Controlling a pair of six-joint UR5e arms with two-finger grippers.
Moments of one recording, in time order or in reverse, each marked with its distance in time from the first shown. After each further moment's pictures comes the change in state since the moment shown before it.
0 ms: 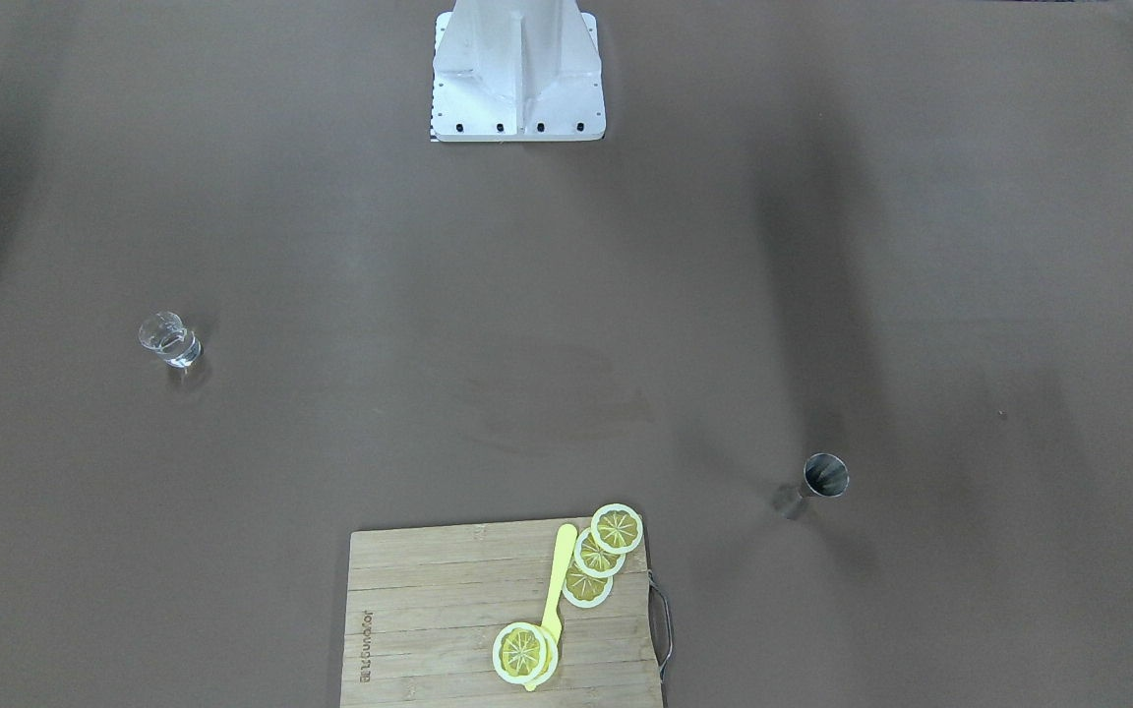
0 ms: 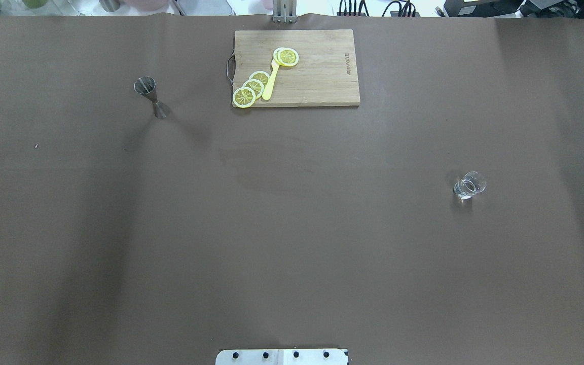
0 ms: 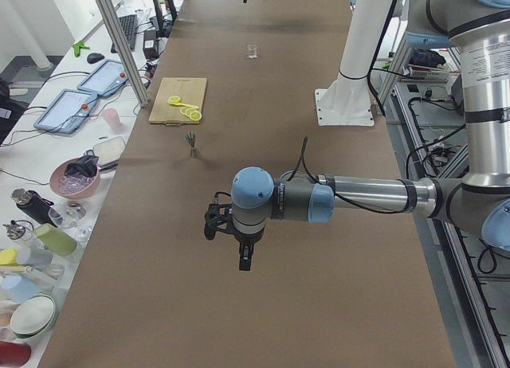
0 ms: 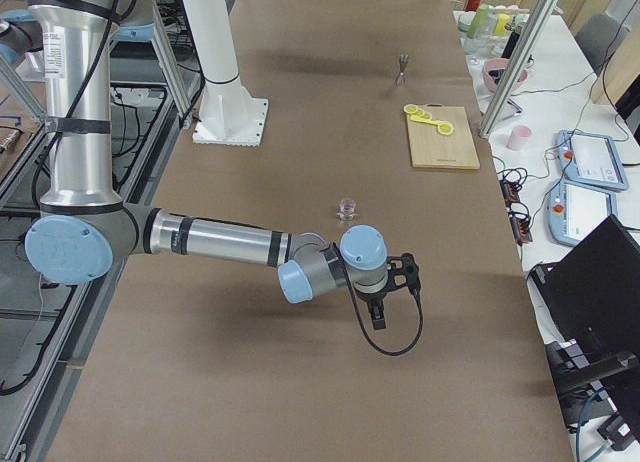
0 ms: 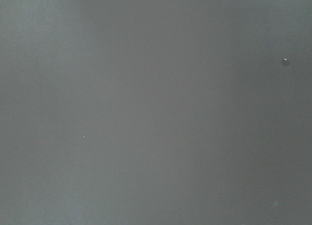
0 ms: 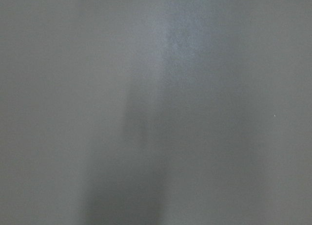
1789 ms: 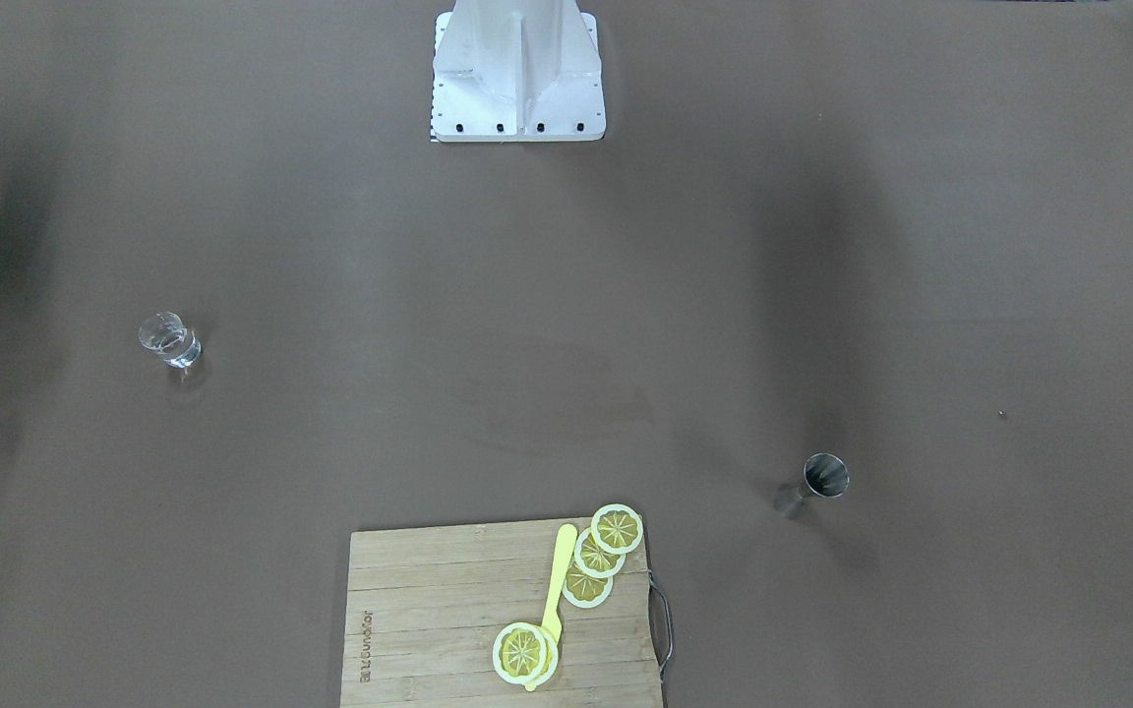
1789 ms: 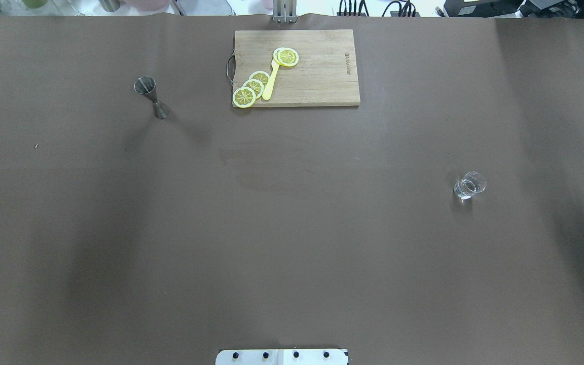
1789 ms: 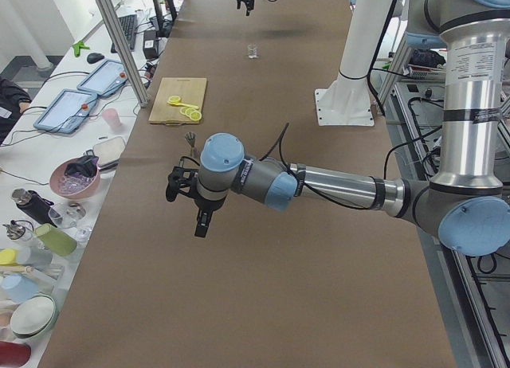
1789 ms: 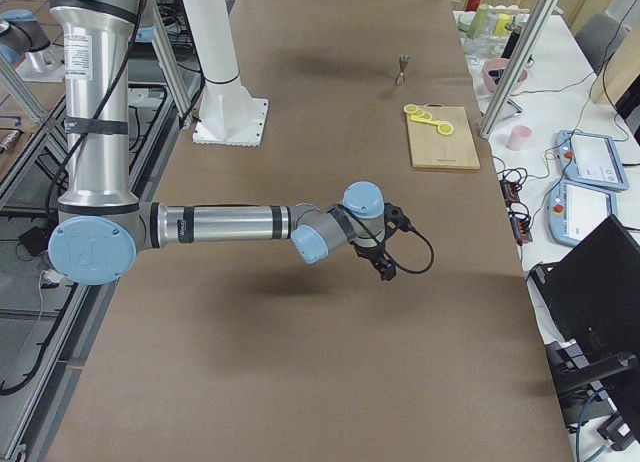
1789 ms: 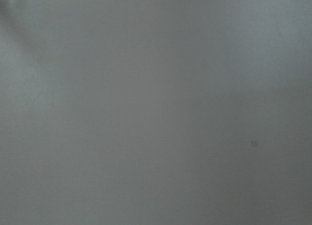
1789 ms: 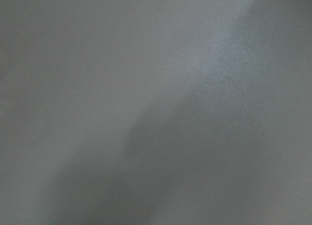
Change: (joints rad) left arm 0.085 -0.205 0.054 -0.241 0.030 -0.294; right arm -0.196 -0.009 0.137 -0.003 -0.103 -0.388
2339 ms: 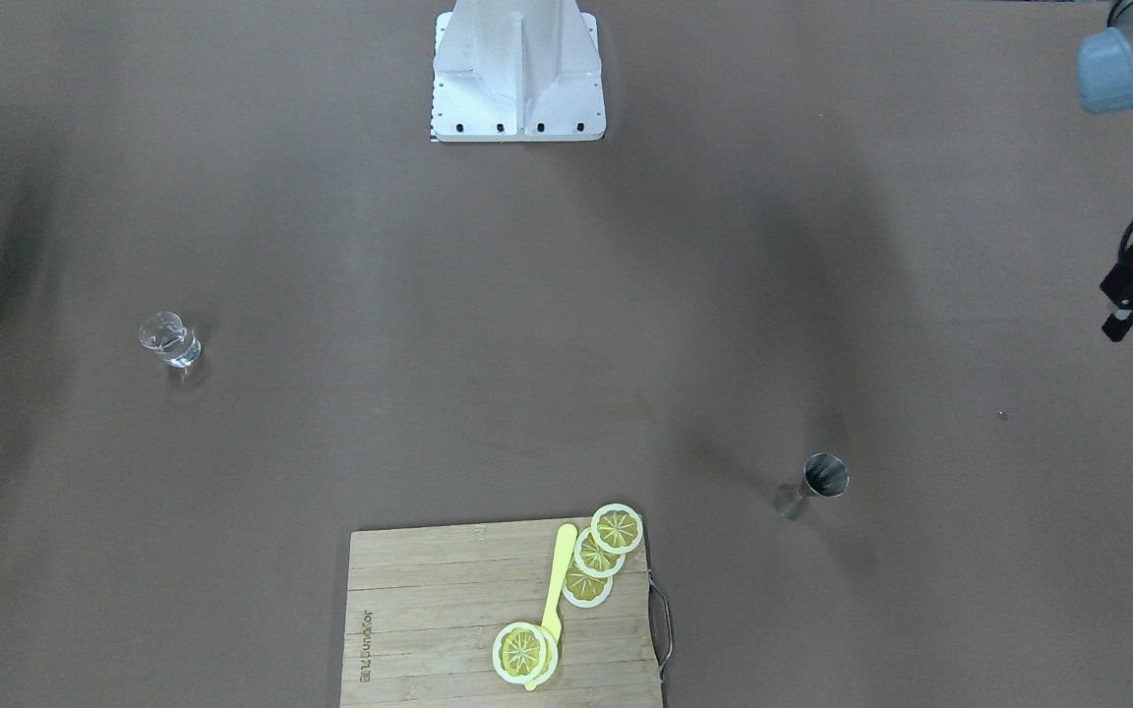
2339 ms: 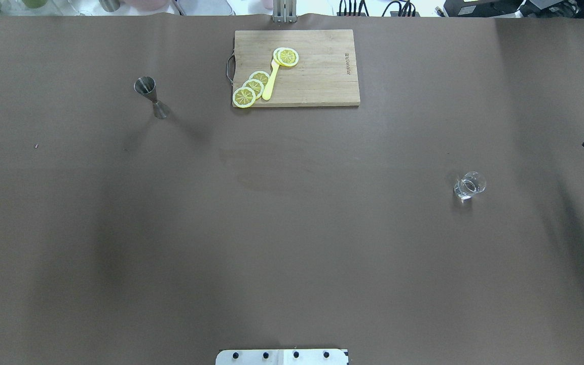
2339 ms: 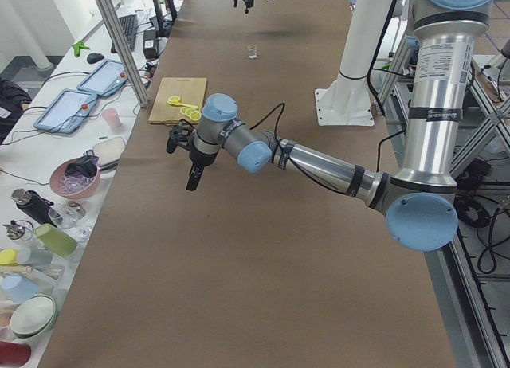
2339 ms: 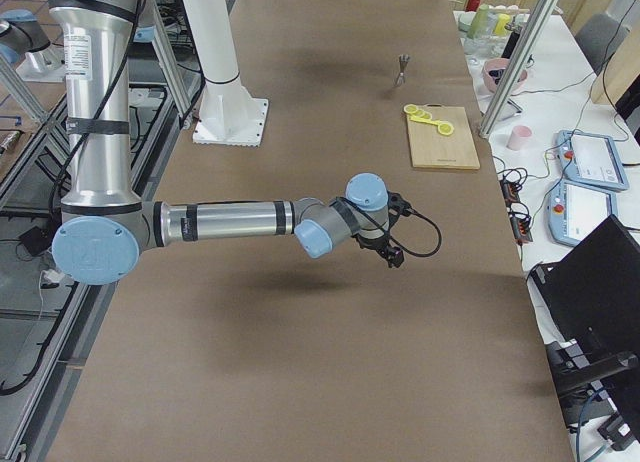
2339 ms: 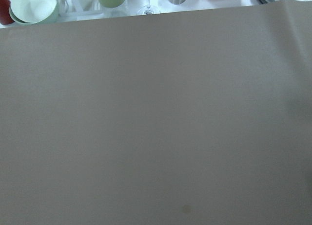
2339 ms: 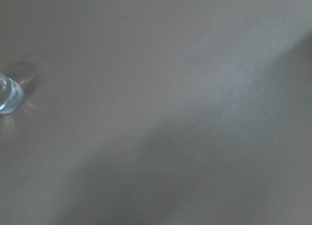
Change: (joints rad) left arm 0.335 -0.085 -0.056 -0.177 0.312 -0.387; right arm 0.007 0.036 0.022 0.011 0.066 -0.099
